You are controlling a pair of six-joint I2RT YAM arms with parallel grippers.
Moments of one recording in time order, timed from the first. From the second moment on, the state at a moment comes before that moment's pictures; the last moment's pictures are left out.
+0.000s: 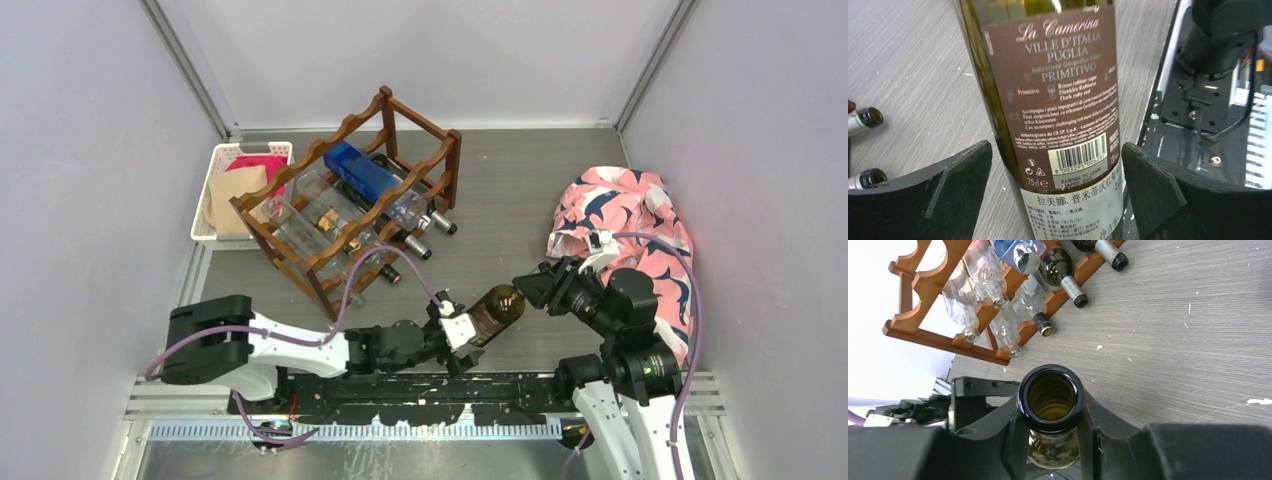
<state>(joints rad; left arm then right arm) -1.43 1.44 0.58 0.67 -0.28 0.08 0.16 0.34 0.72 -0.72 -0.43 0.58</state>
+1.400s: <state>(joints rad) -1.27 1.21 0.56 0.20 0.01 0.04 0.15 0.35 0.74 -0.65 -0.51 0.56</state>
